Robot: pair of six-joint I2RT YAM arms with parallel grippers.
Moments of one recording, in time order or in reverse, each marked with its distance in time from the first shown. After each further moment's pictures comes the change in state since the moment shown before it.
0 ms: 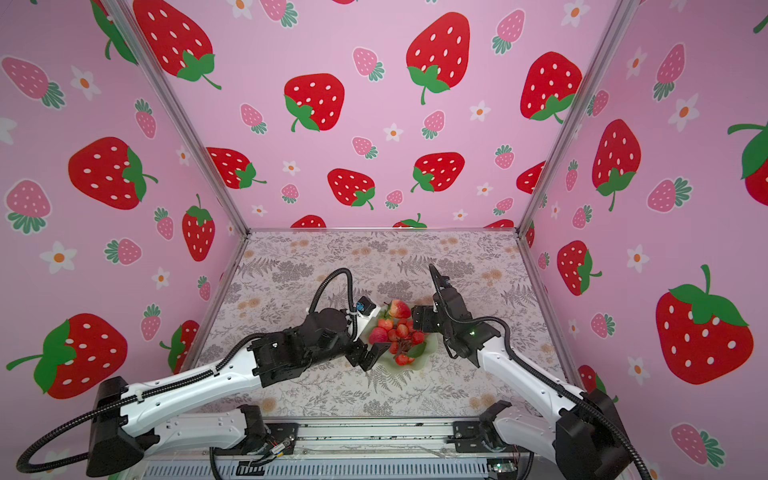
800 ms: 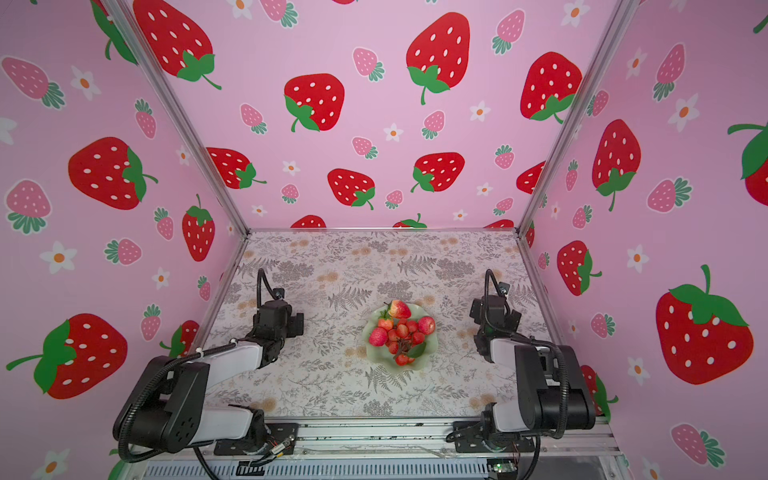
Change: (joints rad) left arm 0.888 0.233 -0.535 0.657 -0.221 0.127; right arm -0.505 0.311 -0.330 0.777 0.363 -0.319
